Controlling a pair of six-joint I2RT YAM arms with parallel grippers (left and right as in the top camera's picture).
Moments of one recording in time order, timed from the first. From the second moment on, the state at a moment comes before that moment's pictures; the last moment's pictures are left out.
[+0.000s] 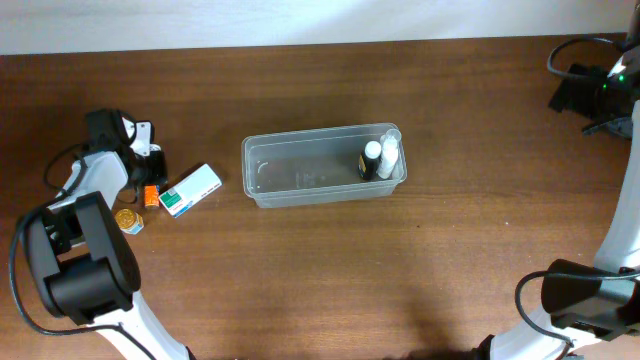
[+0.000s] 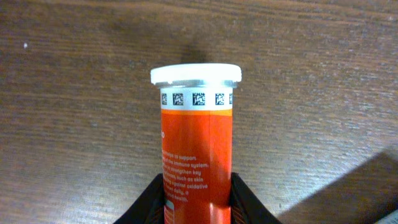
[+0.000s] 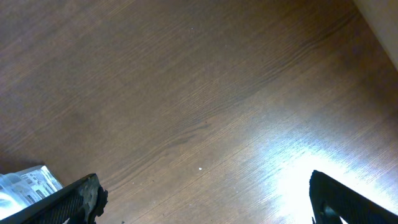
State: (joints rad) left arm 0.30 2.05 1.34 -0.48 0.06 0.20; right arm -0.32 1.84 2.23 -1.54 0.16 0.26
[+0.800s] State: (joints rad) left arm 0.29 2.05 1.87 -0.96 0.21 0.23; right arm -0.32 1.84 2.23 -1.54 0.16 0.26
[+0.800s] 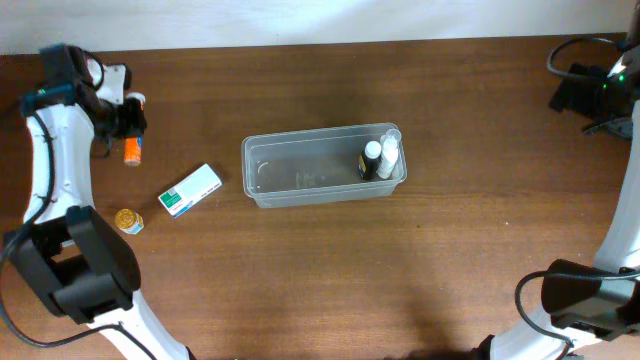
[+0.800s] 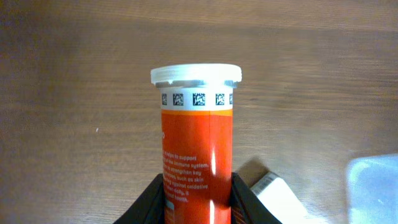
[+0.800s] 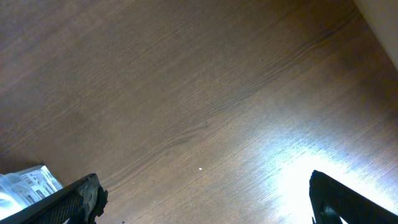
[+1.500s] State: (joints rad) left arm -0.19 2.05 2.13 -1.21 0.27 0.64; right arm -0.32 1.84 2.23 -1.54 0.16 0.26
